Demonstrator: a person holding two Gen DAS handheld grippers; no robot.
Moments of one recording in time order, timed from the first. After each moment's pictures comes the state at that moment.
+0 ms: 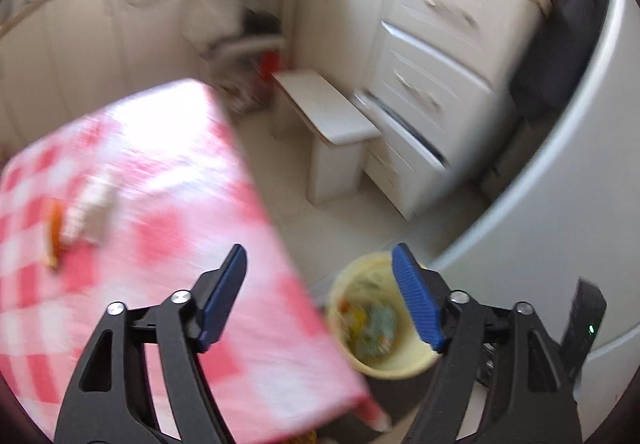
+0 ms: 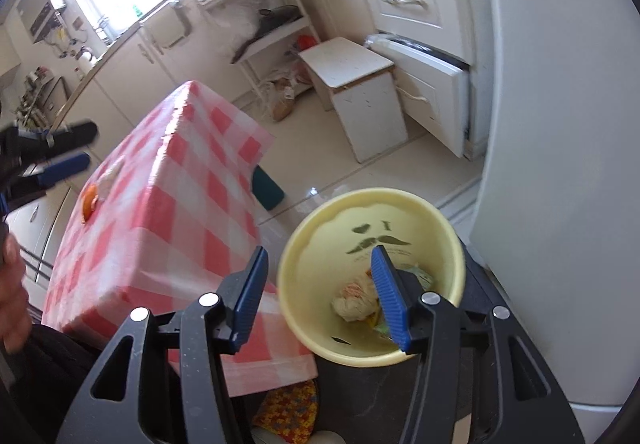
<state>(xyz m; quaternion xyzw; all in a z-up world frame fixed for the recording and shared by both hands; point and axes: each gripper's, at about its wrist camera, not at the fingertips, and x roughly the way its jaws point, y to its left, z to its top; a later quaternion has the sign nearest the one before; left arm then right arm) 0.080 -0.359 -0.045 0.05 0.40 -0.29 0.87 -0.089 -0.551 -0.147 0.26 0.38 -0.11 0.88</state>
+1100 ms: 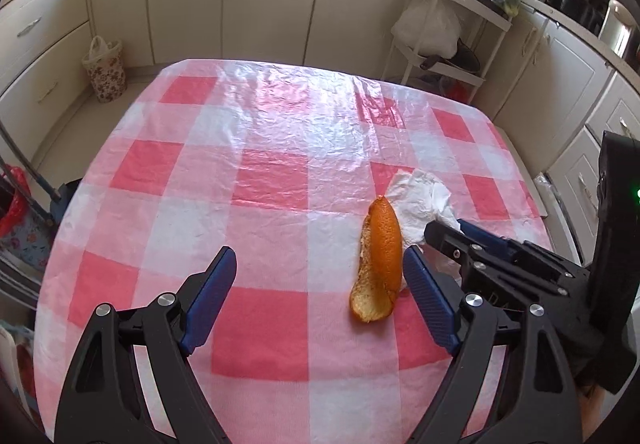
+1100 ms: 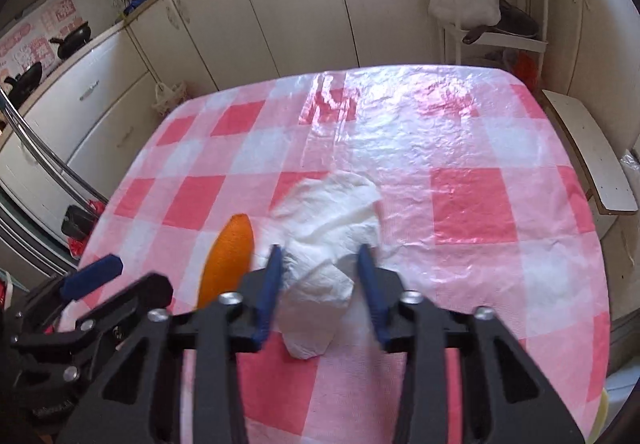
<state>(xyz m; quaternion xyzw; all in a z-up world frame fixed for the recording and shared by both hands) 0.235 -0.127 -0.114 -0.05 0.45 -0.08 0.89 0.227 -0.304 -0.121 0.09 0.44 0.09 0.89</state>
